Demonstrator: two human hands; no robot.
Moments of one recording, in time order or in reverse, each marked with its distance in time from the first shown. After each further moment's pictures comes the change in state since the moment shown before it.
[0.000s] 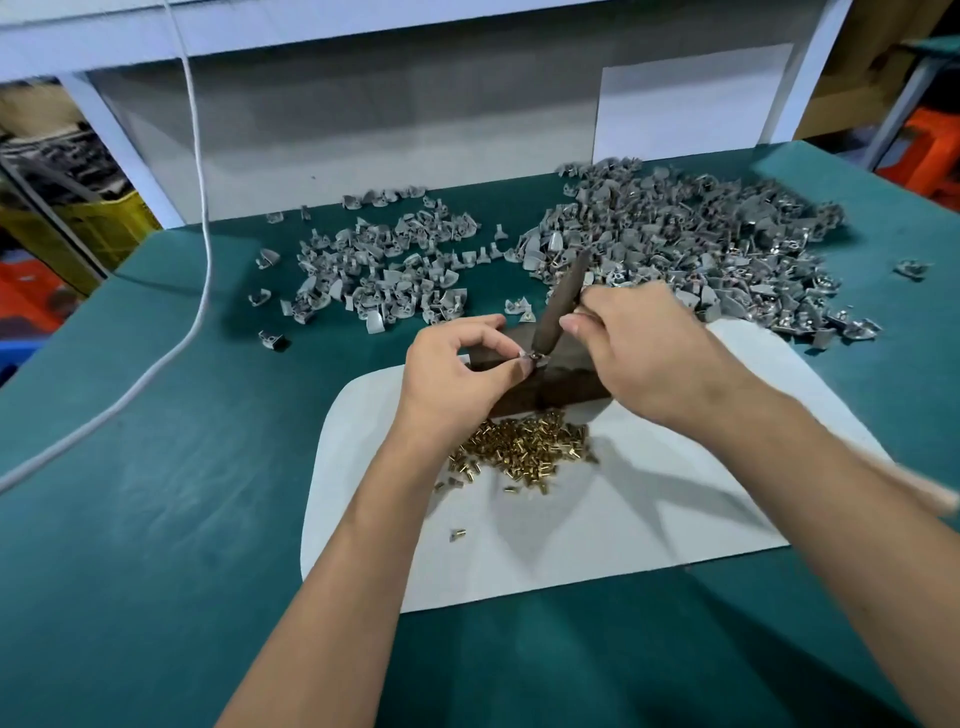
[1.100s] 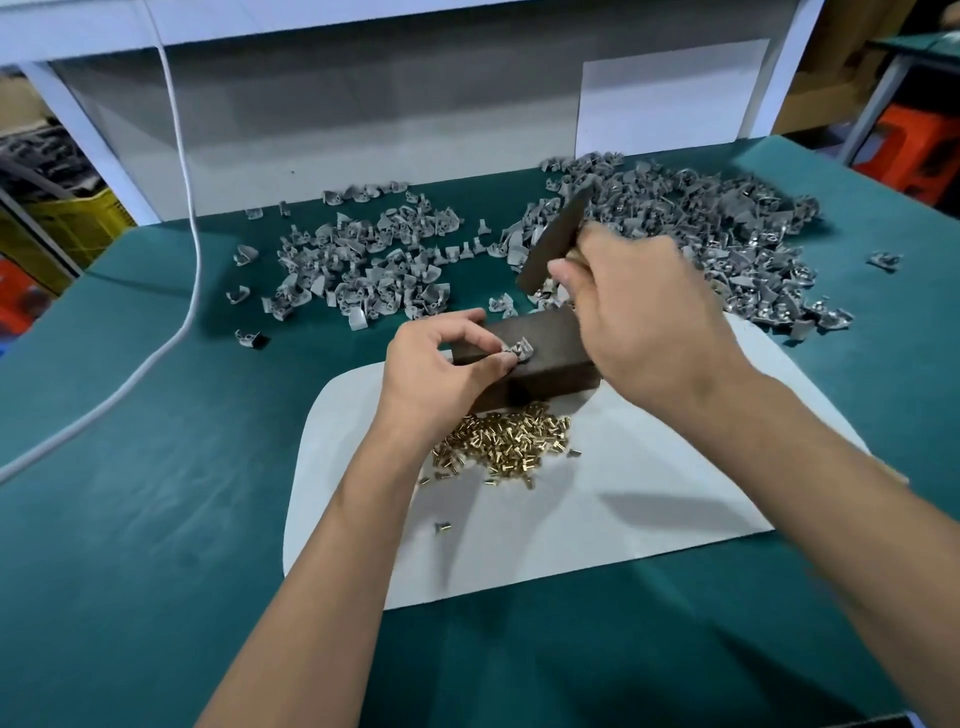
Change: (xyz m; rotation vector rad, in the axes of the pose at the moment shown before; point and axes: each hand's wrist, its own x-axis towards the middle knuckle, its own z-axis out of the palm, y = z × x) left_hand -0.001 0.003 -0.001 0.033 -0.003 -0.015; right_hand -0.005 -0.012 -0.012 -0.021 0.255 -0.025
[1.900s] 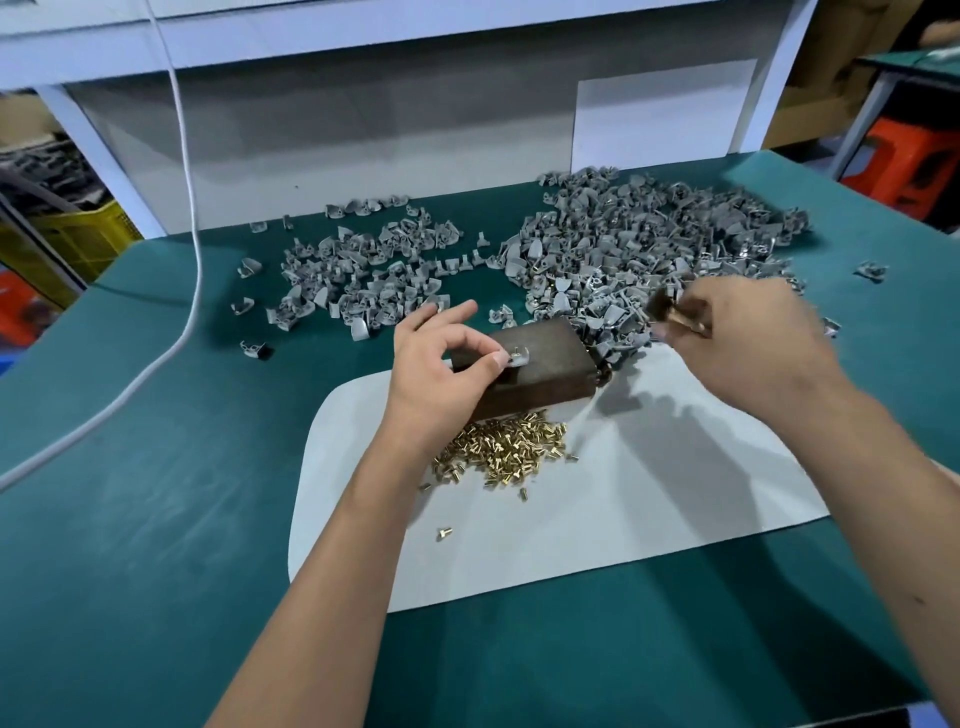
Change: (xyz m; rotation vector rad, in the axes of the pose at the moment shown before) left_hand -0.001 0.001 -0.002 0.119 0.031 0.082; right_hand -0.019 0.084 -0.010 -0.150 -0.032 0.321
